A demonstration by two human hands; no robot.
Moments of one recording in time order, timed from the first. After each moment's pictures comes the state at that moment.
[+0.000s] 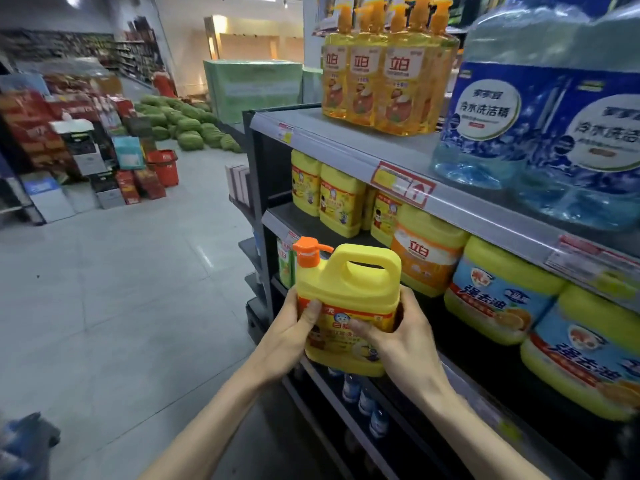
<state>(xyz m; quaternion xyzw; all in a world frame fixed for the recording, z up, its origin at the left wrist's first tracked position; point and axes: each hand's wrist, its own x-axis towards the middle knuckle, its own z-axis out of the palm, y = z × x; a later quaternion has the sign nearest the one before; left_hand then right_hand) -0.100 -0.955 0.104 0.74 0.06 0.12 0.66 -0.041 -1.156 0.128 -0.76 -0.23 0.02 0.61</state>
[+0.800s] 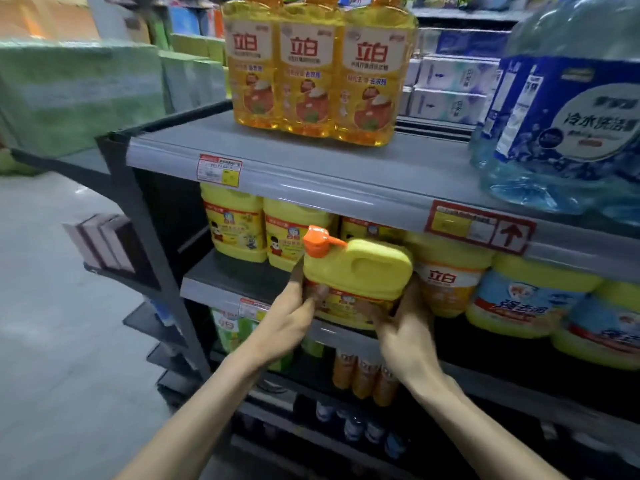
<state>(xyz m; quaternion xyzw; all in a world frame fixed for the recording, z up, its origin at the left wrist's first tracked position) 0.150 -0.790 0.109 0.80 -0.22 -0.01 0.56 0.089 -0.987 0.114 -0.85 0.05 -0.20 0.49</state>
